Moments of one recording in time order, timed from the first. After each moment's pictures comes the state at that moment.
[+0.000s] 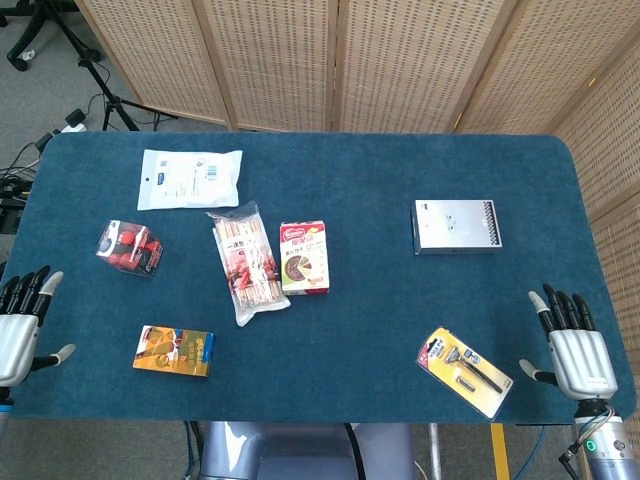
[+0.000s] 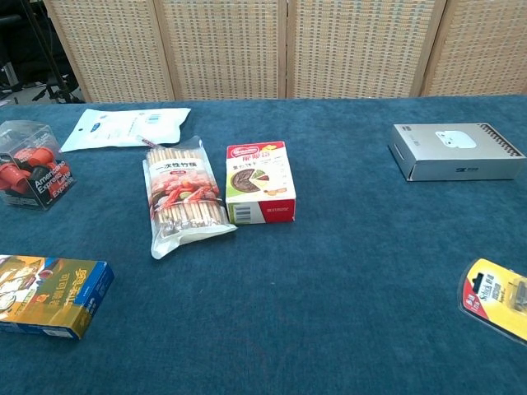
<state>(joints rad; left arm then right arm) -0.12 -1.12 -0.04 -1.61 1.47 1.43 0.12 0.11 -1.15 0.05 -1.63 -1.45 1.40 -0.22</state>
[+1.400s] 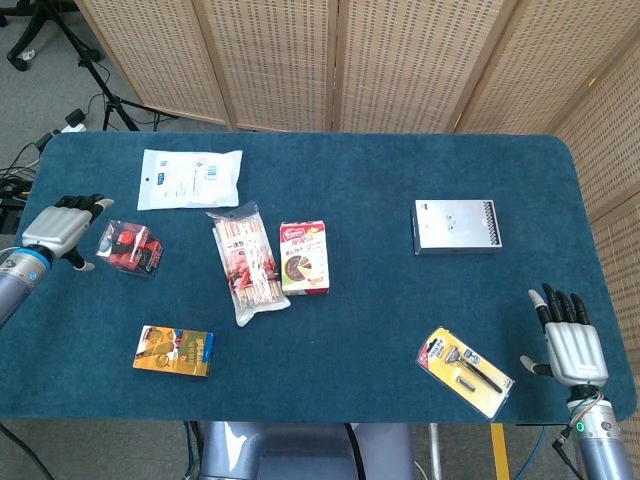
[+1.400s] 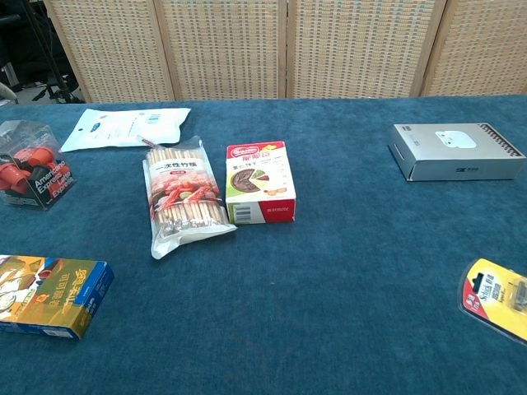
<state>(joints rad) -0.74 -1.09 -0.14 -1.17 1.28 0.42 -0.14 0.16 -1.21 0.08 -1.56 -1.30 1.28 -0.29</state>
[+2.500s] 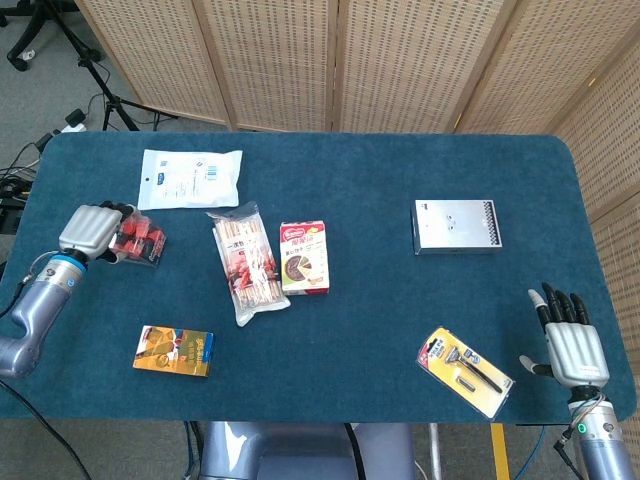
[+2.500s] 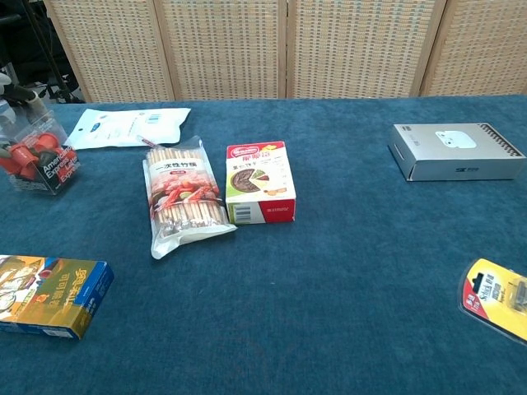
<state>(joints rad) -0.72 -1.27 -0.14 -1.08 1.25 0.68 -0.02 0.16 -1.20 0.07 -1.57 -1.32 1.29 -0.26</state>
